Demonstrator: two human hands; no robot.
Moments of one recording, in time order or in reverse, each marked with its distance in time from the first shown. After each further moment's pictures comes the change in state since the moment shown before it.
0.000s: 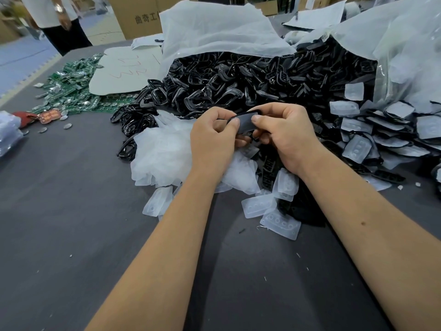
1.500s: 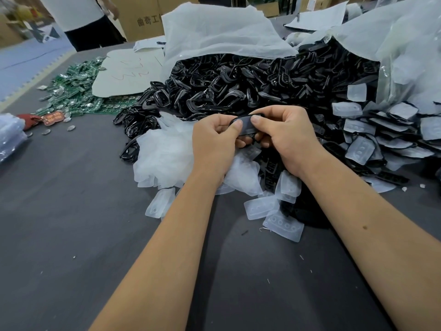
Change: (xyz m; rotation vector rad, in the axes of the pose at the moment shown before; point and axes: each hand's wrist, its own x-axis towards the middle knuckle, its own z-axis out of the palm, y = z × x) left_hand 0.001 0.000 -0.001 -0.067 -0.005 -0.085; right_hand -0.003 0.000 0.001 -0.078 -0.022 -0.038
